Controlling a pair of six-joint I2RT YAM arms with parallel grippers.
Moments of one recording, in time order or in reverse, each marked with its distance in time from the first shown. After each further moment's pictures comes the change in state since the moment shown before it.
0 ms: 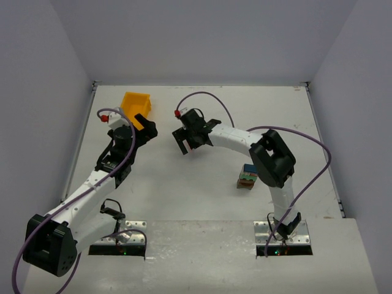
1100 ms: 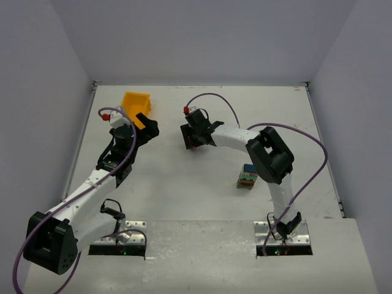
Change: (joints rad) left arm 0.000 0.019 0.000 0.044 0.036 0.000; right arm -0.052 0.061 -0.064 0.167 -0.026 0.160
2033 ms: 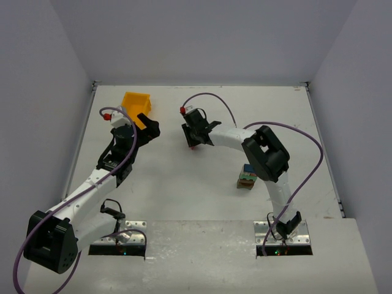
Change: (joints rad) left arm 0.000 0.008 -0.001 0.004 0.027 0.000; right arm 0.006 0.053 0.041 0.034 0.011 -0.085
